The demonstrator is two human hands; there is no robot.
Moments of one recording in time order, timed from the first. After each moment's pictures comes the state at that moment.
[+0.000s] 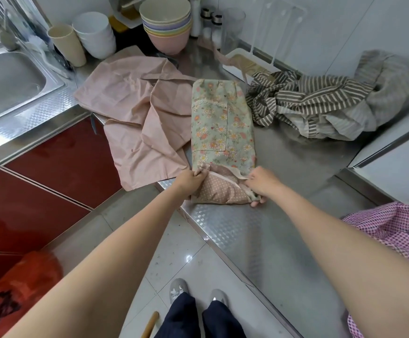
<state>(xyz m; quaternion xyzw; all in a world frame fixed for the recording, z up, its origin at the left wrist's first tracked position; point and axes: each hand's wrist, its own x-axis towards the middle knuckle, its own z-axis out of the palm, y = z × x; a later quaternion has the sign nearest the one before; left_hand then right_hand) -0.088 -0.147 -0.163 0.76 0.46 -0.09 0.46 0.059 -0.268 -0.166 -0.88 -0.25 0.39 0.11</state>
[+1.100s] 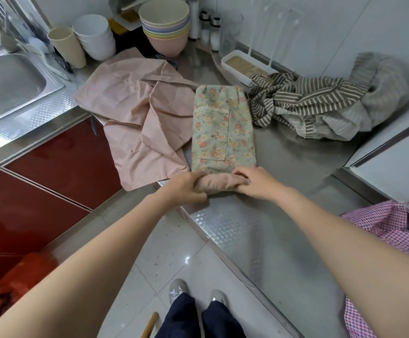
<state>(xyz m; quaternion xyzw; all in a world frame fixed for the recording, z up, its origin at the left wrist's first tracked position) -0.112 -0.140 -0.159 0.93 0.22 -0.10 0.28 0.051 -0.279 -0.153 -0.81 -0.48 0.31 0.13</state>
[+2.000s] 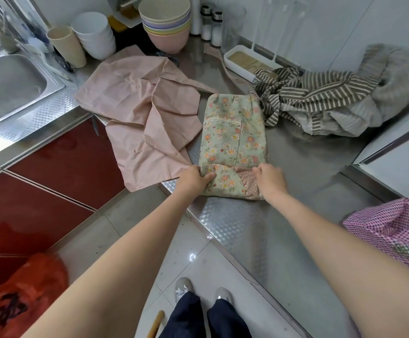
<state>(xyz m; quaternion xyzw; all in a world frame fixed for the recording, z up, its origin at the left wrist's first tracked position) -0.083 -0.144 -0.175 0.79 0.45 -0.05 0.40 0.042 -0.273 -0.168 -0.93 -0.20 0.22 0.19</state>
